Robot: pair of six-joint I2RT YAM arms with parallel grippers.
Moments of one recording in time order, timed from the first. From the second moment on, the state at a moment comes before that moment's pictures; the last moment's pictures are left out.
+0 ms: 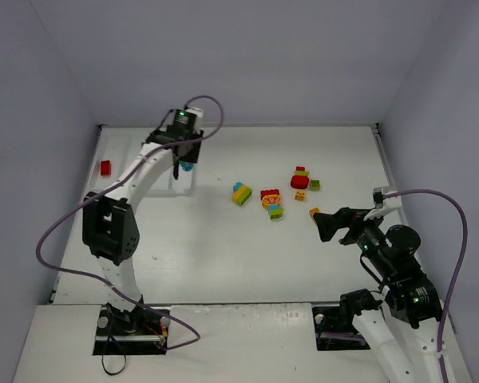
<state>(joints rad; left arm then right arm) -0.41 1.90 1.71 -0.66 -0.20 -0.07 0.24 0.37 0.75 -0.55 -0.14 0.32</state>
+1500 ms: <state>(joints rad) -0.38 1.73 1.63 -0.60 -0.14 -0.10 0.24 0.41 0.74 -0.56 -0.05 0.35</state>
